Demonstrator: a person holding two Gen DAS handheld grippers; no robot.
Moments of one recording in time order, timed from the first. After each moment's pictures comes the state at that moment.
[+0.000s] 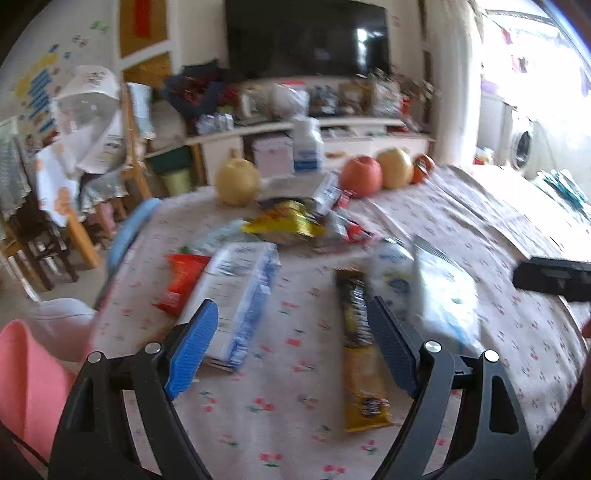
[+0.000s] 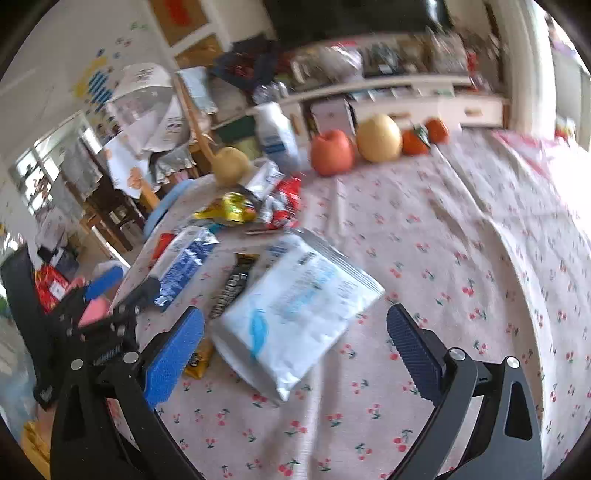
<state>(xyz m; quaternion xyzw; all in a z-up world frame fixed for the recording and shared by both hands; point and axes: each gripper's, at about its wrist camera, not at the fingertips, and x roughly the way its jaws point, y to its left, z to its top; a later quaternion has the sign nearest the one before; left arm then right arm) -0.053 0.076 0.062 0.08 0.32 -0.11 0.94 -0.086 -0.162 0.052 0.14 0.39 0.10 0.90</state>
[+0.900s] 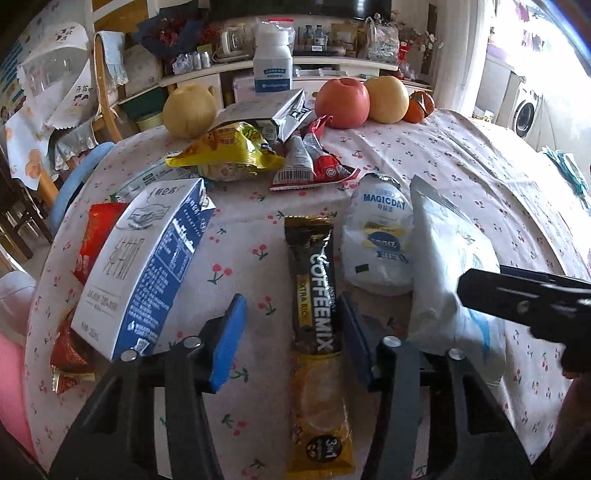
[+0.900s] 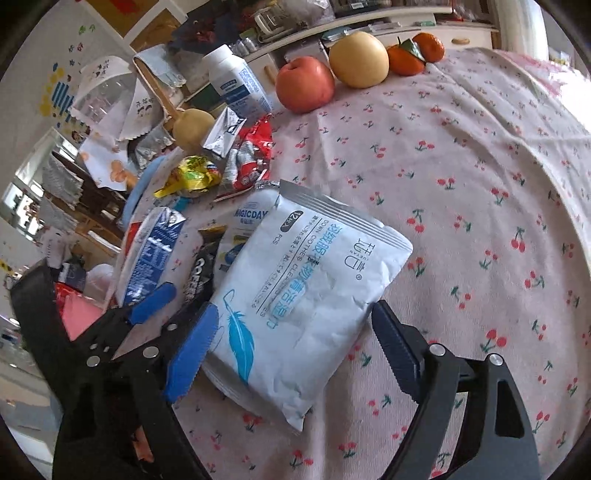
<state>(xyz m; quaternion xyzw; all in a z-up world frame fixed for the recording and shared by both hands) -0.003 0.037 0.009 0.07 0.44 -0.11 0.89 -0.043 -0.155 0.005 0.20 0.48 0.09 0.85</state>
